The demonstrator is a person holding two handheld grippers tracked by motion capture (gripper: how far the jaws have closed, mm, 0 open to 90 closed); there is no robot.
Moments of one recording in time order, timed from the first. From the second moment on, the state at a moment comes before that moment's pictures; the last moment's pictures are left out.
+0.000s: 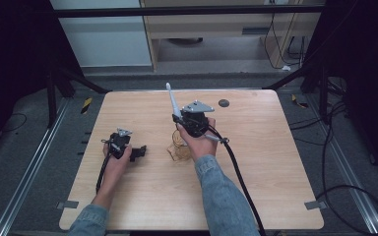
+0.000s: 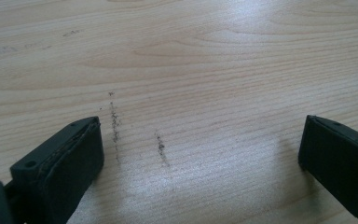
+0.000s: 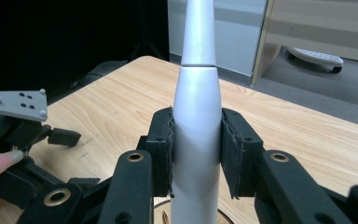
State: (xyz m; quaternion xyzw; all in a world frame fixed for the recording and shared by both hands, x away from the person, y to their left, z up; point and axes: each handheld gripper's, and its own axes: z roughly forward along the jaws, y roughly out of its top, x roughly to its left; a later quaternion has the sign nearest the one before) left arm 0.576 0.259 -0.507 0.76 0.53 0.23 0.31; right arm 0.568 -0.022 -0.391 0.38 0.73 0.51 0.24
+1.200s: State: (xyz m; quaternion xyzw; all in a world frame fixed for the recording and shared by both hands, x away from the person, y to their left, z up) left arm 0.576 0.259 -0.507 0.76 0.53 0.23 0.31; right arm 0.568 -0.022 -0.410 0.38 0.76 0.48 0.22
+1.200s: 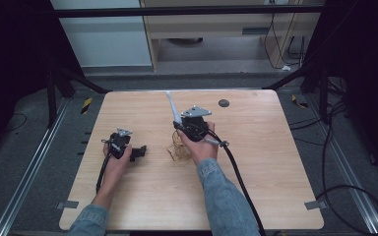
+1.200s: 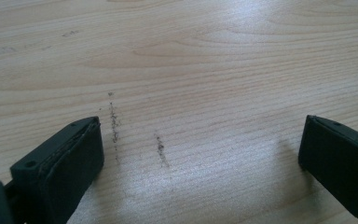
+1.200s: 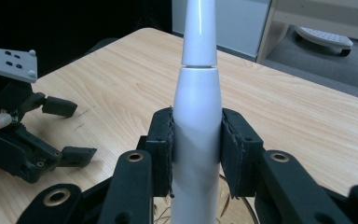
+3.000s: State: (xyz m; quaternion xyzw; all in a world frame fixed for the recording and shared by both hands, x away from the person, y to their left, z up) left arm 0.576 0.259 -0.507 0.76 0.53 0.23 0.31; right arm 0.564 -0.019 -0.423 0.37 0.79 0.44 0.21
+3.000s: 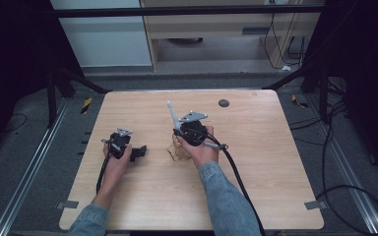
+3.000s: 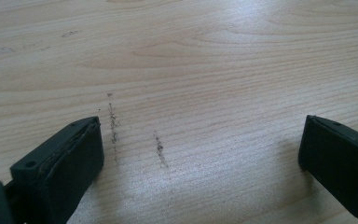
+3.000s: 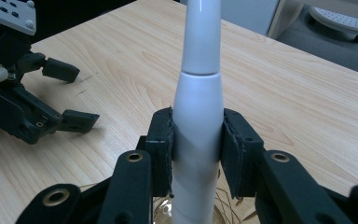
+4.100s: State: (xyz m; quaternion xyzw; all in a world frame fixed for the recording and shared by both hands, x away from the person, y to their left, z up) left arm 0.576 0.259 -0.507 0.76 0.53 0.23 0.31; right arm 0.565 -0.018 -0.419 0.36 0.79 0.44 0.21
